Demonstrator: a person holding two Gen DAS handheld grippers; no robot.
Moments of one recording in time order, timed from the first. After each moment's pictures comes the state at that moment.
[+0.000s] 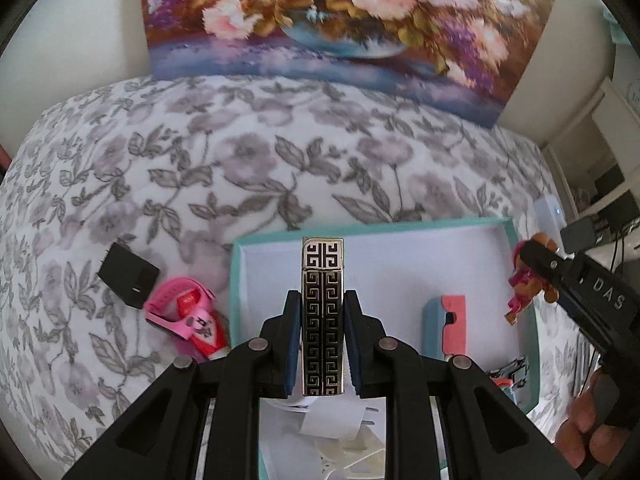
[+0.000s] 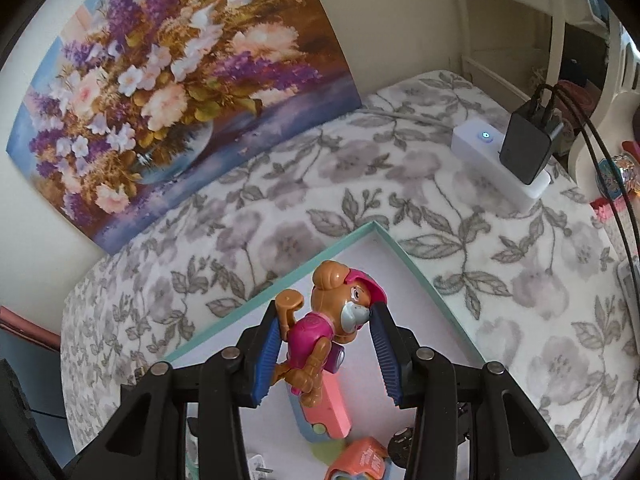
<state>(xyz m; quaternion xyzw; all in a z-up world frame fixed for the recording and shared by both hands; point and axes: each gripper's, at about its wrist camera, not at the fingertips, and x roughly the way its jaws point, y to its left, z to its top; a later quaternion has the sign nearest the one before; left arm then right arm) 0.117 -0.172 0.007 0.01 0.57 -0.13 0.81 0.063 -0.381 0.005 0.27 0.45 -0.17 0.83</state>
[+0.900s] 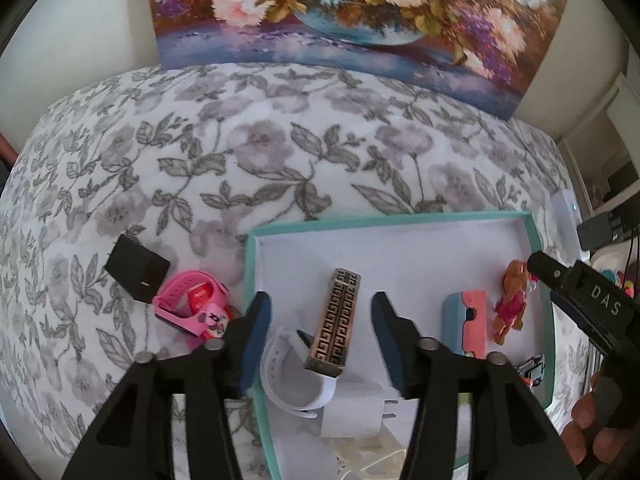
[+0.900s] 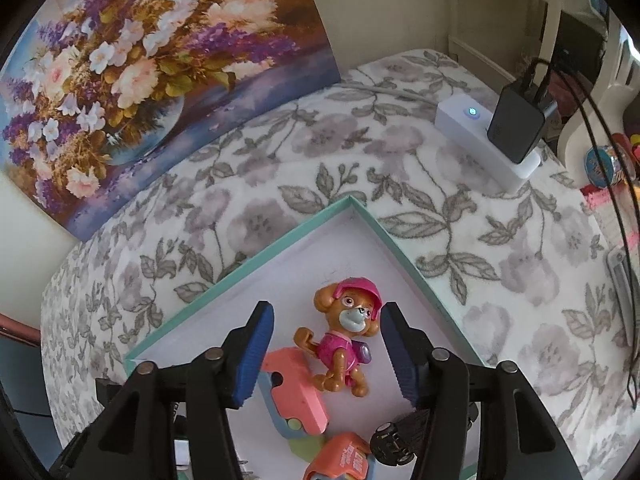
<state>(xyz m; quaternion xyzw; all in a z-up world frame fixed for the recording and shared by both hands) 0.123 -0.163 0.002 0.02 0.58 -0.10 0.81 0.066 -0.383 -0.011 0.26 0.49 -0.20 0.81</state>
